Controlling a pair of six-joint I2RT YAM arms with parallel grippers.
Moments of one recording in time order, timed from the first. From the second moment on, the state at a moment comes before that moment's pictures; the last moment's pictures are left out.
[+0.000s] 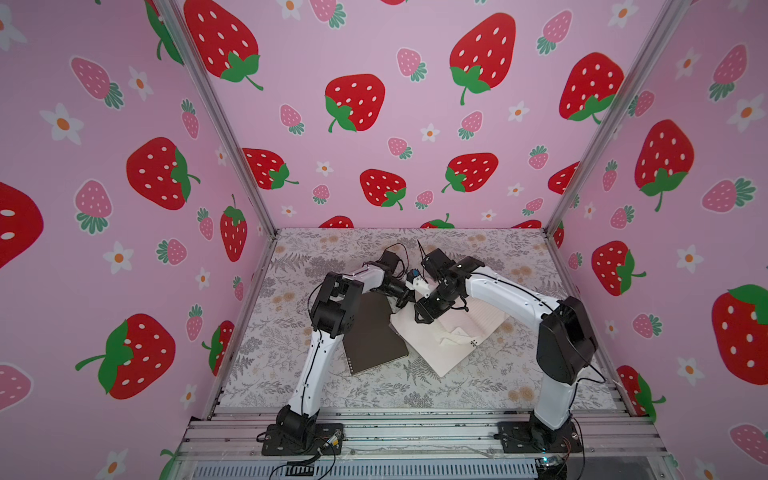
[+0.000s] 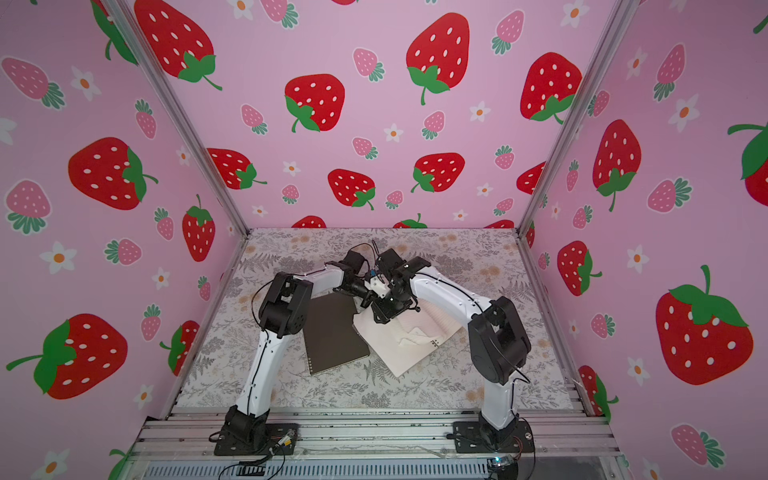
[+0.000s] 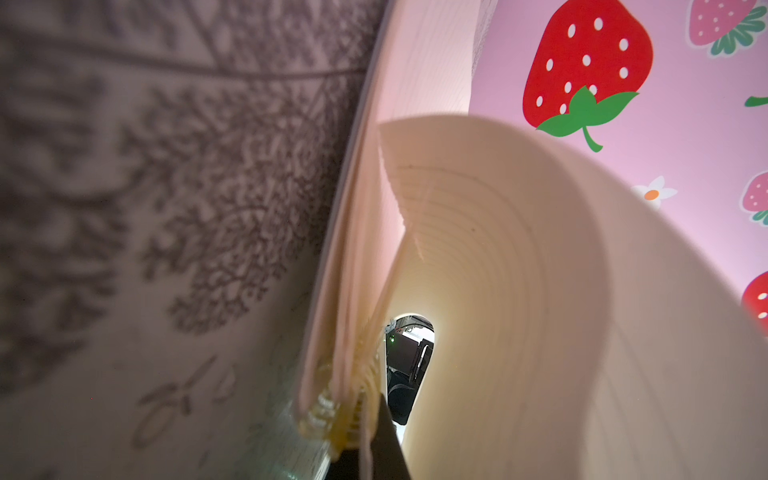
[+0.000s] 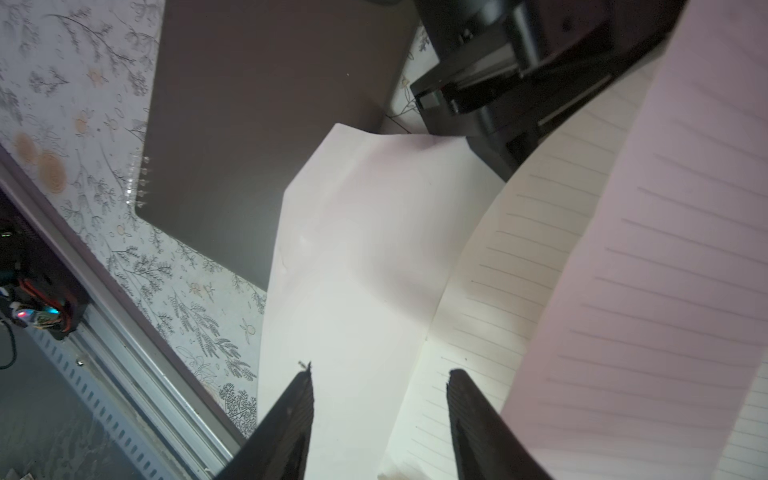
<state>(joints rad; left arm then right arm) -0.41 2.51 1.84 -0.60 1.25 -0.51 0.72 1.89 1.56 -0.98 -0.21 0.00</state>
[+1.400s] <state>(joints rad) -0.41 2.51 1.84 -0.60 1.25 -0.50 0.53 1.96 1.53 -0.98 0.22 0.02</state>
